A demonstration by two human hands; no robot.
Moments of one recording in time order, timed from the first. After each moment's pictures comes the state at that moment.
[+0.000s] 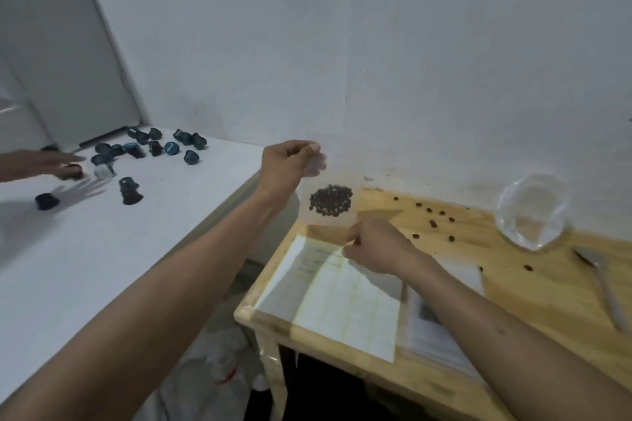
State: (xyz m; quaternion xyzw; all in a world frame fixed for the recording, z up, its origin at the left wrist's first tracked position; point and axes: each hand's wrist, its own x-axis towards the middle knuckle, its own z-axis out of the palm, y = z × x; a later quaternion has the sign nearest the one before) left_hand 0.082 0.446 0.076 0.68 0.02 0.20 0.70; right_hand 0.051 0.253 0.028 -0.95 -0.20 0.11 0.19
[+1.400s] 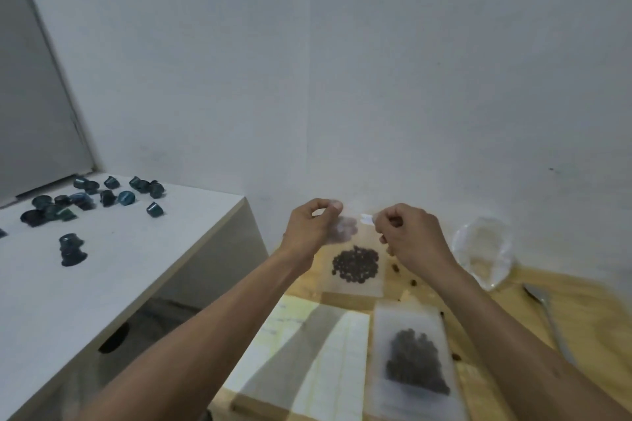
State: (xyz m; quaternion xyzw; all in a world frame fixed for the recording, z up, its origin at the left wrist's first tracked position) left_hand 0.092 0.351 0.070 0.62 -0.01 0.04 0.78; right_hand 0.064 0.172 0.100 -0.89 -0.06 -0.13 0.42
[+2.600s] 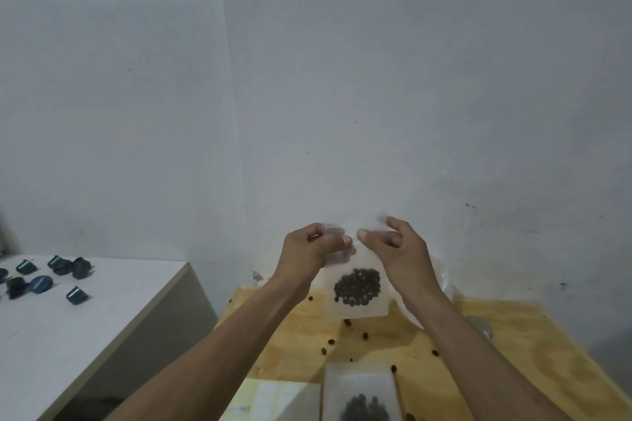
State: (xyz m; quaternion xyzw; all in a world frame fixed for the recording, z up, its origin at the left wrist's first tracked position) left_hand 0.112 0.268 0.130 0.60 -0.11 0.00 0.79; right_hand 0.083 0.101 0.126 -0.73 0.01 -0.18 0.66
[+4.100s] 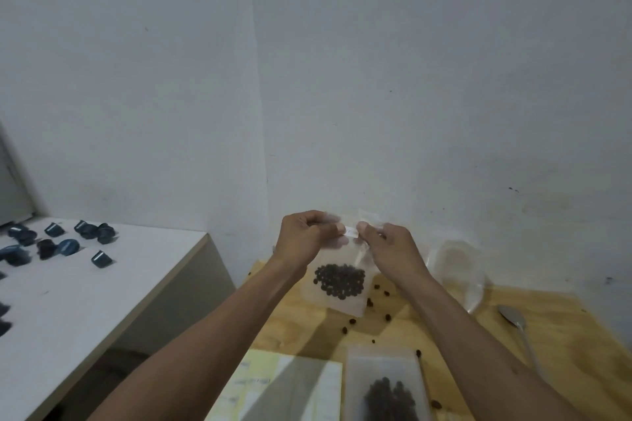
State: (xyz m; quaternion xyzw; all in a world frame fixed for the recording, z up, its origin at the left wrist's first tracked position) left_hand 0.138 0.310 0.105 0.67 -0.04 0.04 0.74; right_hand 0.121 0.142 0.096 -0.82 0.00 -0.11 0.57
